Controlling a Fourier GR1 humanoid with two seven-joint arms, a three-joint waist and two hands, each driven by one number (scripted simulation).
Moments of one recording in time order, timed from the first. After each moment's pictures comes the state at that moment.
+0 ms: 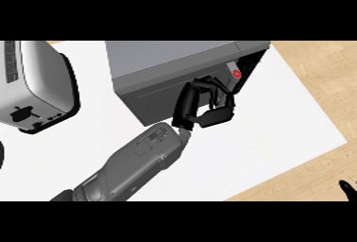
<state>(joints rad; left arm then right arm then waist) -0.87 0.01 -0.76 -0.89 0.75 0.61 -0.42 0.56 -0.43 -0.01 -2.09 -0.56 0.54 -0.52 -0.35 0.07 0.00</state>
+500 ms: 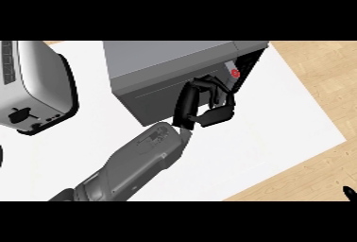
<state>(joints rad) -0.88 0.01 -0.77 -0.88 0.78 0.62 -0.46 0.59 -0.45 -0.01 -2.11 -0.62 0.56 -0.50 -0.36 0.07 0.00</state>
